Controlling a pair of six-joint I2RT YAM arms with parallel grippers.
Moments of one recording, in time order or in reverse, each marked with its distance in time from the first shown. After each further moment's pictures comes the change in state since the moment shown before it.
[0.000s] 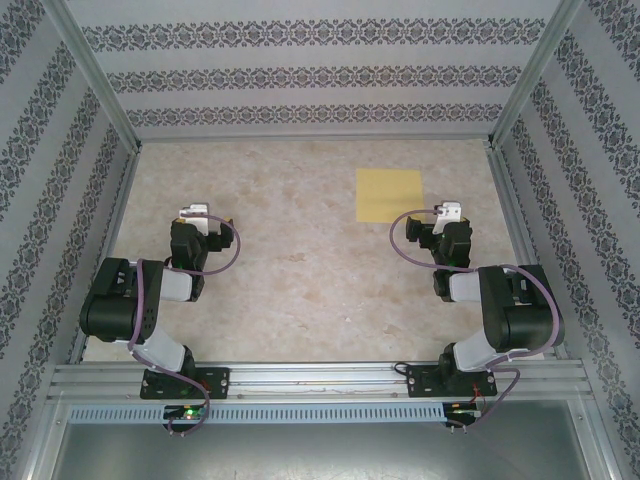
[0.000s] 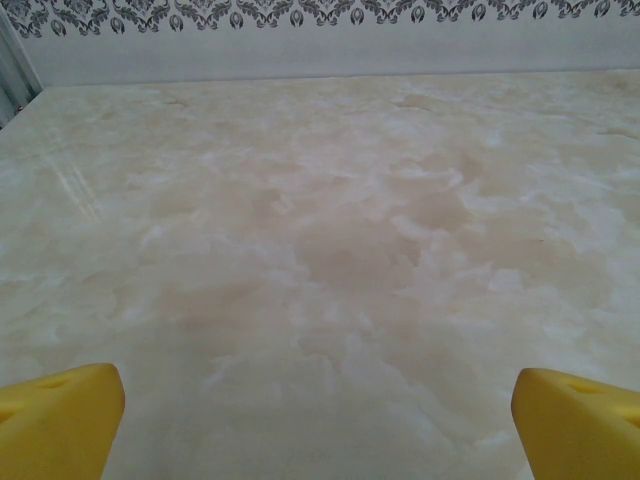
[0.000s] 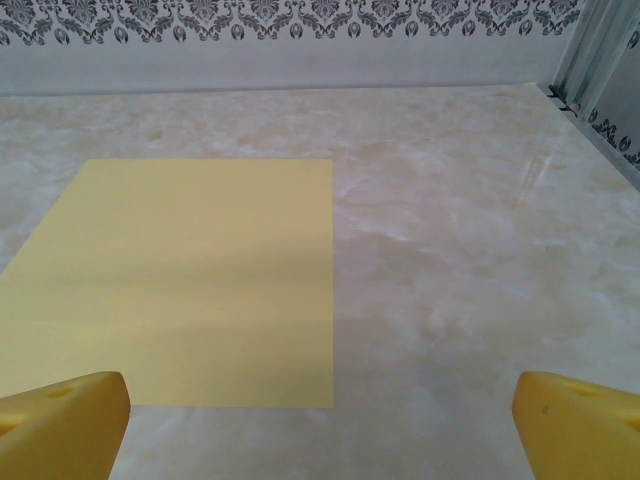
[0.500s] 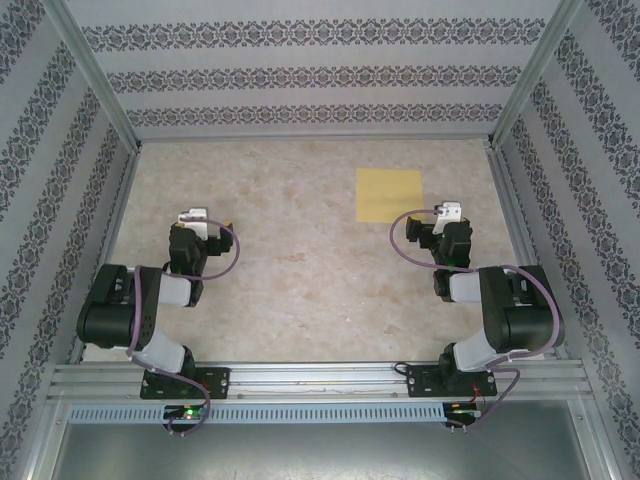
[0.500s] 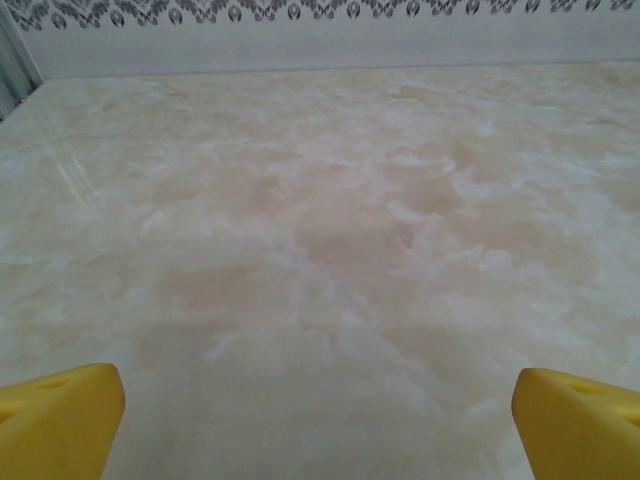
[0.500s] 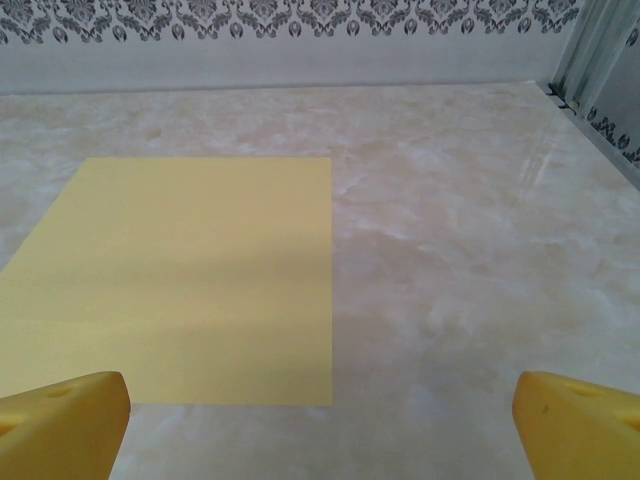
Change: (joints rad) left arm 0.000 -0.087 -0.060 -0.022 0.007 0.000; right arm 0.000 -0.018 0.000 -0.025 0.003 0.003
